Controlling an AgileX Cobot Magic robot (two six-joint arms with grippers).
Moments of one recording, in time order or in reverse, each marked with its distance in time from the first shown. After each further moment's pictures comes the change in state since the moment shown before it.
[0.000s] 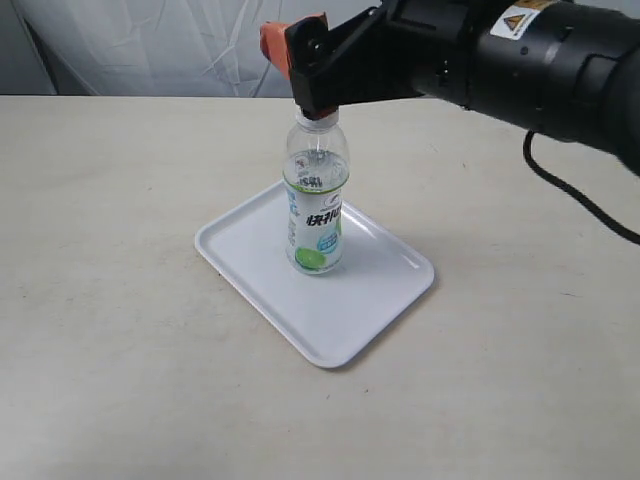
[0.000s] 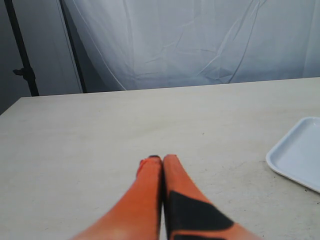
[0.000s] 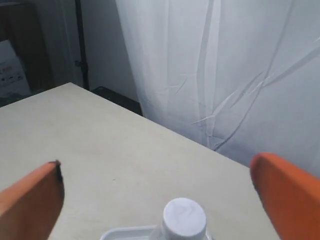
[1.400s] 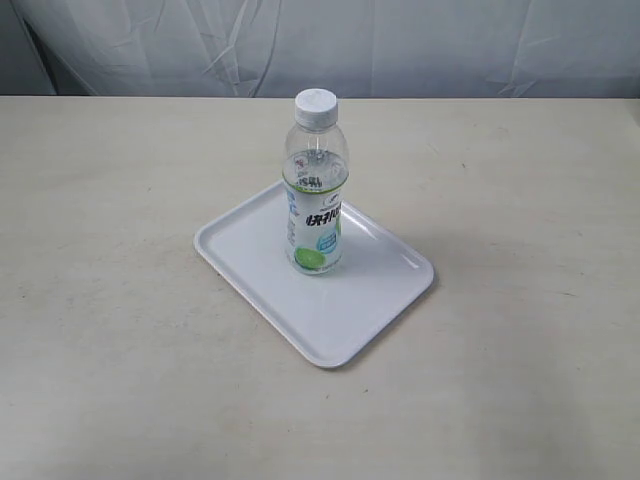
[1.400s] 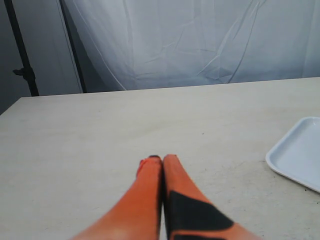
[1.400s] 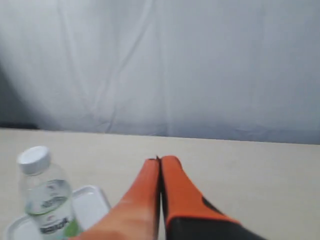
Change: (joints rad) left arm 0.000 0.000 0.000 0.000 0.000 0.000; right arm -0.675 -0.744 0.313 0.091 0.472 0.048
